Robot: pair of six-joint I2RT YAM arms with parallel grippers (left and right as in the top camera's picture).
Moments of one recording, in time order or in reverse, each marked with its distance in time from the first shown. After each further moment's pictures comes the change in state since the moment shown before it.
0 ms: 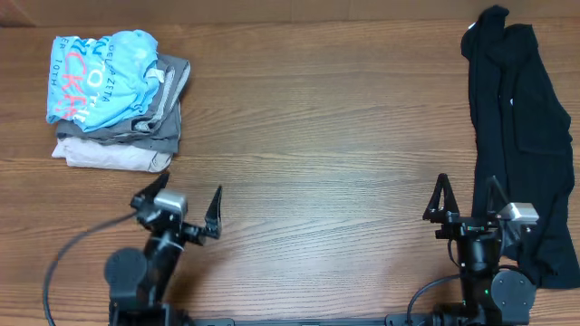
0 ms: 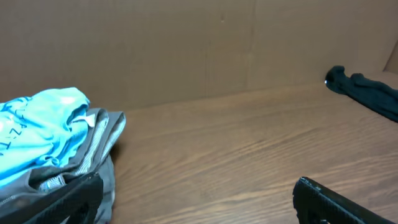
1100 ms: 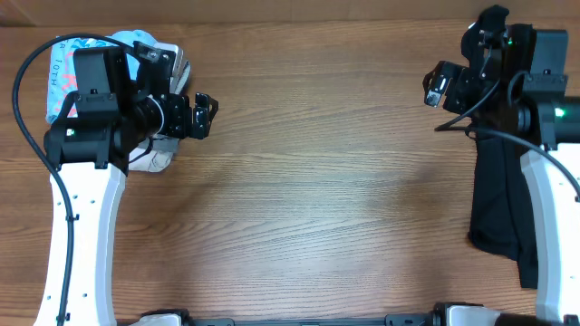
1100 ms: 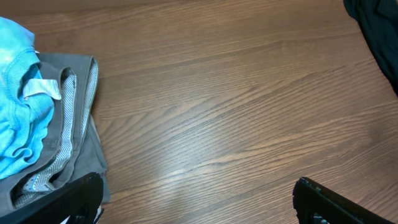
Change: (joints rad) left arm 0.000 1.121 1.229 -0.856 0.048 0.091; right arm -0.027 1.429 1.373 -0.910 -0.161 -0.045
